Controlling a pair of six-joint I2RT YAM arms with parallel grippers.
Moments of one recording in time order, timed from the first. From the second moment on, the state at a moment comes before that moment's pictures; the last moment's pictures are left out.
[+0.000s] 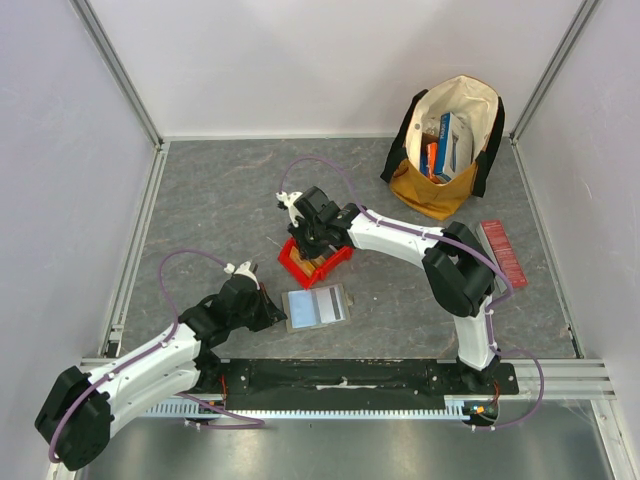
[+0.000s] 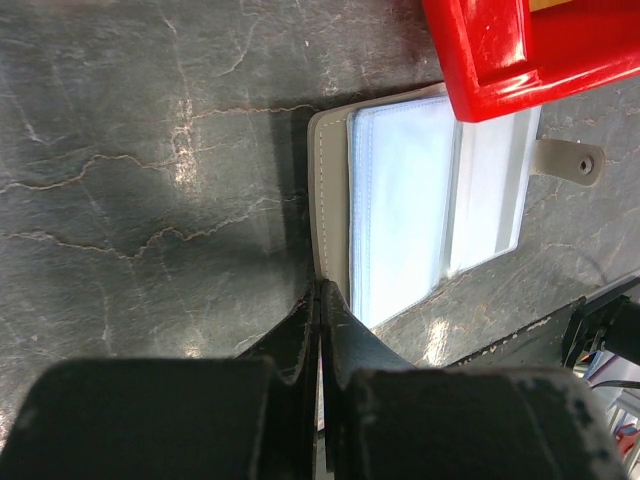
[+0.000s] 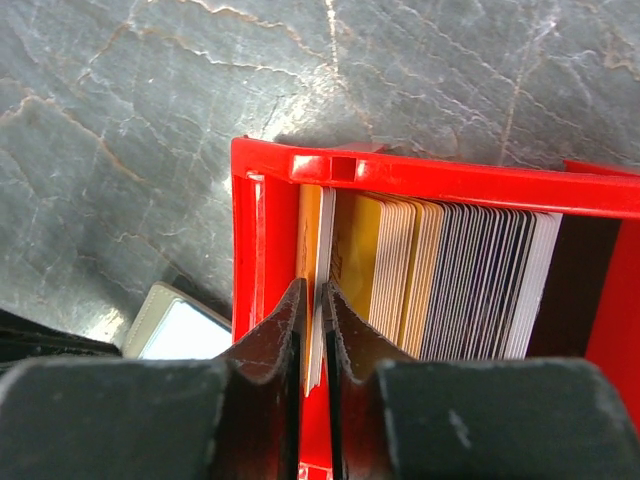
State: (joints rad) left arm -0.67 0.77 0.22 -0.25 0.05 -0.96; right arm 0.86 2.00 1.52 -0.44 -0.12 0.15
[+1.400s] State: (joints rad) left arm -0.67 0.77 0.22 -0.25 0.05 -0.96; right arm 0.87 1.80 1.43 -0.40 0.05 0.19
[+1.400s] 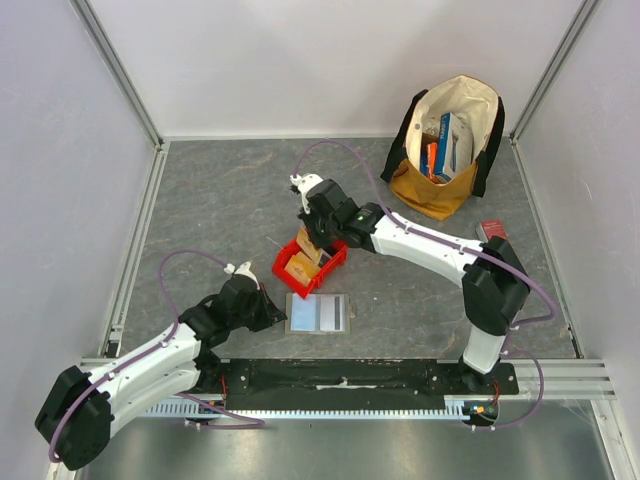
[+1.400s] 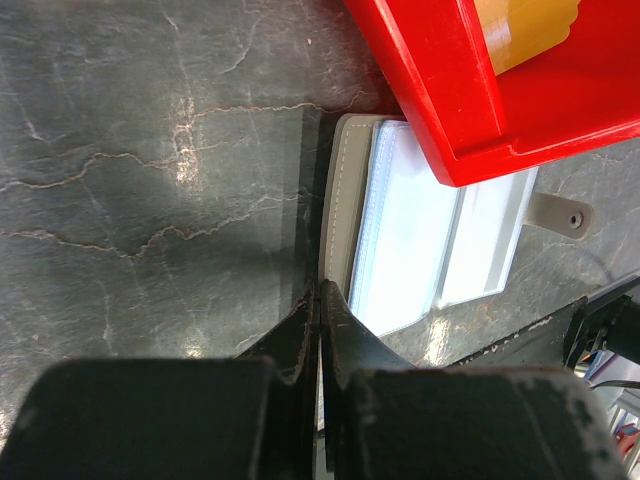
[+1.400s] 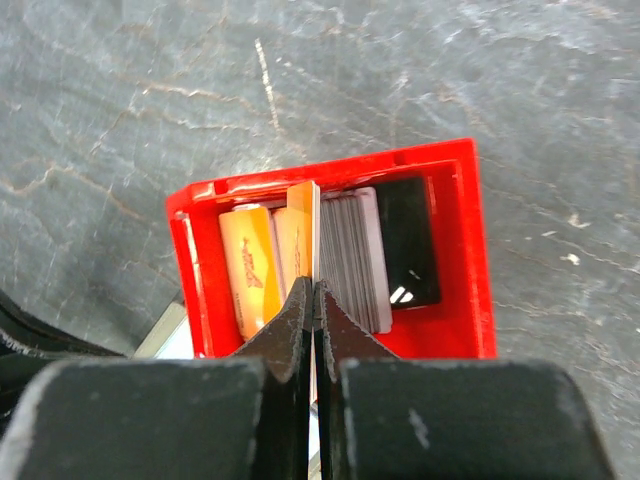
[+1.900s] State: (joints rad) left arm -0.67 0.77 0.22 -0.25 0.05 -0.96; right arm 0.93 1.82 1.42 -0.39 0.34 0.20
